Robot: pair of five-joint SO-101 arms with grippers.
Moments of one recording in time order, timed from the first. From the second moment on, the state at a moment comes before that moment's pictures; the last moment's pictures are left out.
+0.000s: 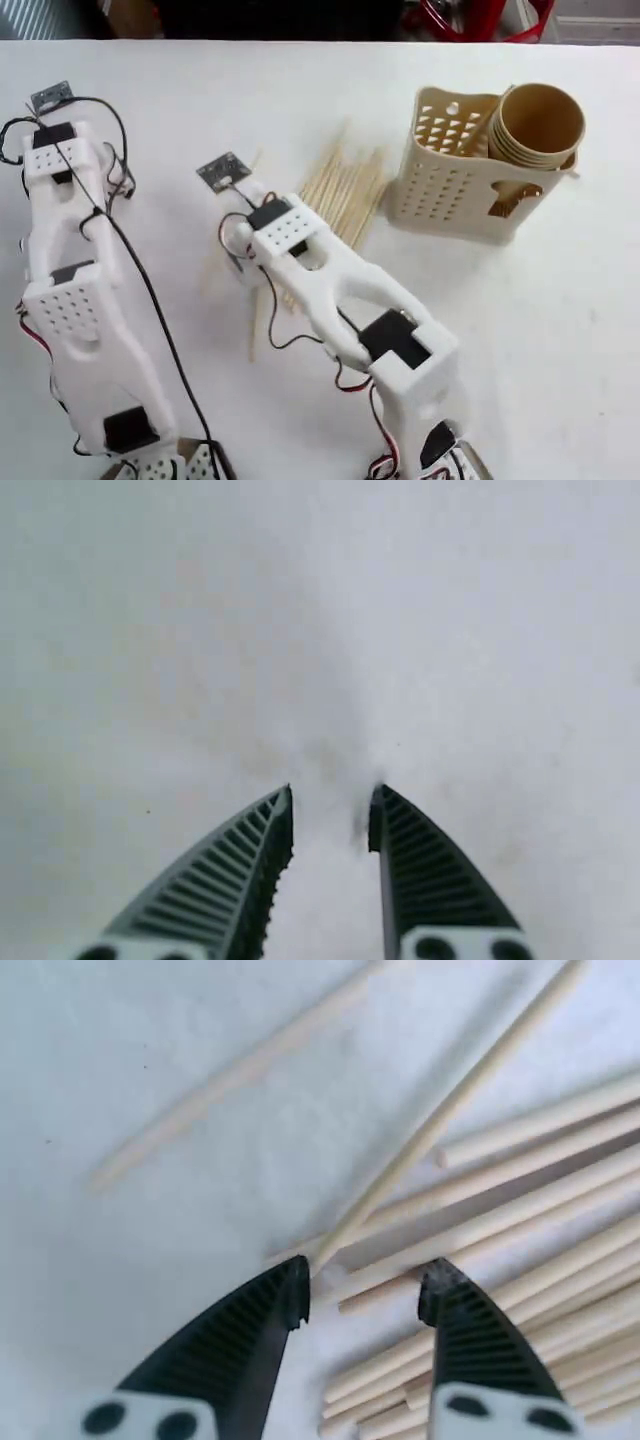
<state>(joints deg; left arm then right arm) -26.2 43.6 -29.5 73.4 11.6 -41.8 24.7 3.0 60.1 1.4</state>
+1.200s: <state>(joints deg) -26.2 43.6 -29.5 73.4 11.6 -18.0 -36.3 21.0 57.7 4.1</state>
